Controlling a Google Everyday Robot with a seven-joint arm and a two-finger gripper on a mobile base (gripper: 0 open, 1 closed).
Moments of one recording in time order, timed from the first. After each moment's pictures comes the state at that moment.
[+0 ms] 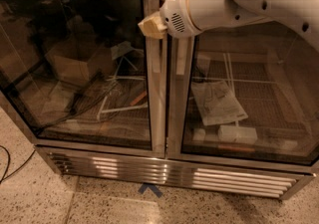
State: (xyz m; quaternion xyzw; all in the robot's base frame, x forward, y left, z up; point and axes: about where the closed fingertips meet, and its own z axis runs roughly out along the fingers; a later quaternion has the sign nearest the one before) arm 0.595 0.028 0.982 -0.44 0.74 0.22 0.46
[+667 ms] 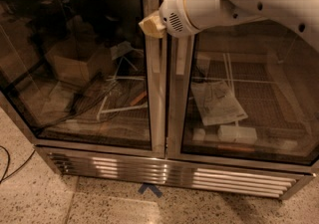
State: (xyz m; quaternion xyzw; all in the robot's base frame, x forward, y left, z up) arm 0.600 0.025 0.981 -0.44 0.75 0.19 0.46
